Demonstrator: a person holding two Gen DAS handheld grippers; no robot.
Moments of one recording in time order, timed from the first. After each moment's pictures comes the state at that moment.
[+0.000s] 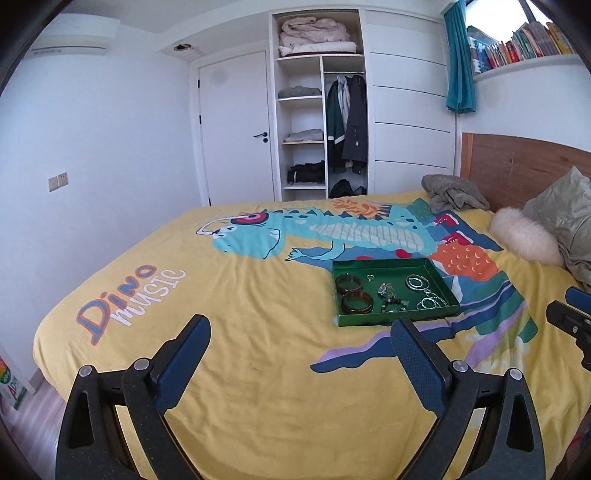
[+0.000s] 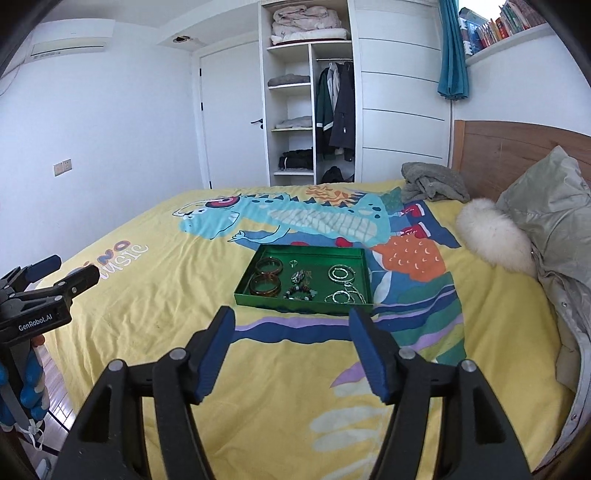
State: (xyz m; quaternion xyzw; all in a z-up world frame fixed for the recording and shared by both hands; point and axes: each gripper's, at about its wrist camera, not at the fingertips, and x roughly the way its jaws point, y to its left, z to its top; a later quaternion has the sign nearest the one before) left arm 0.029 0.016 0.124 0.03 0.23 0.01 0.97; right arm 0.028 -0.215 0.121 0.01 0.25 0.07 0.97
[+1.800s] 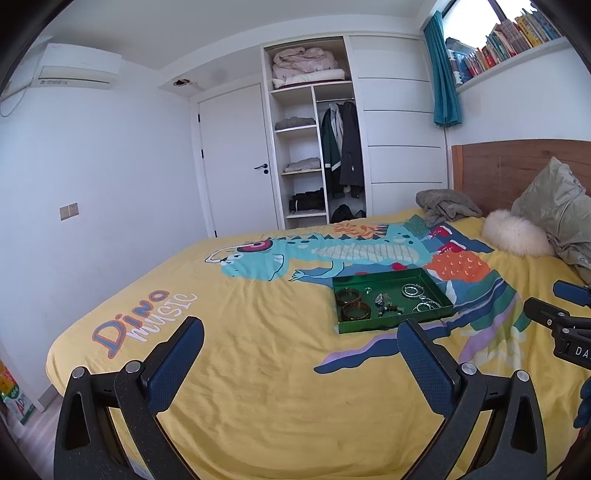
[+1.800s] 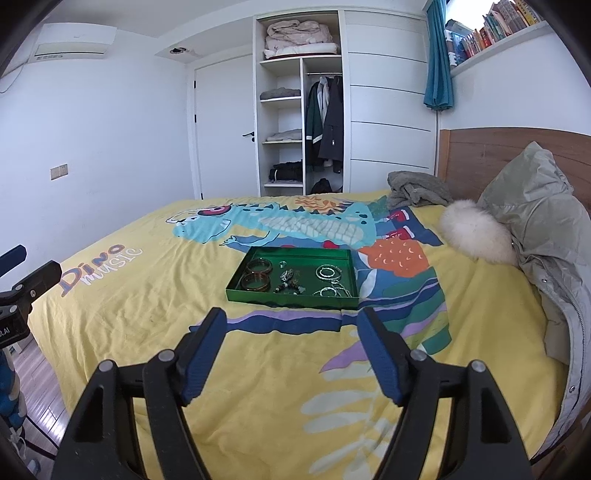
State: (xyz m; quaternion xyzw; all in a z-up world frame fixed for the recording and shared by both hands) left arm -0.030 -0.004 0.118 0.06 0.18 0.02 0.98; right arm -0.010 -0.223 0.101 0.00 0.22 0.04 0.97
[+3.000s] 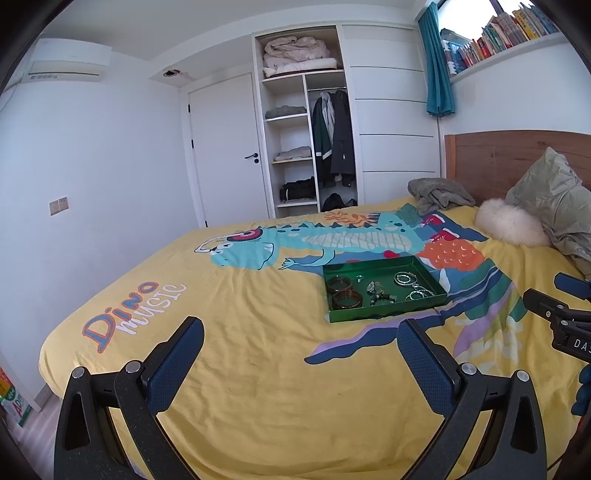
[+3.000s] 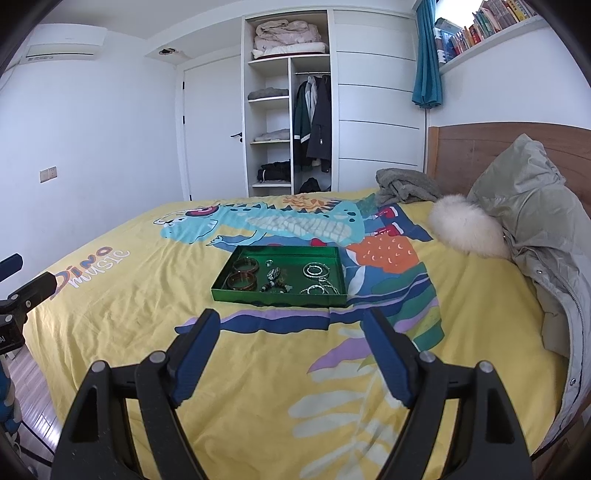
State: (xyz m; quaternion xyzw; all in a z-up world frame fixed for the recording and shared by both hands) left arm -0.021 -0.009 0.108 0.06 0.20 0.00 0.98; right arm -0.005 -0.233 0.091 0.01 0.22 0.02 0.98
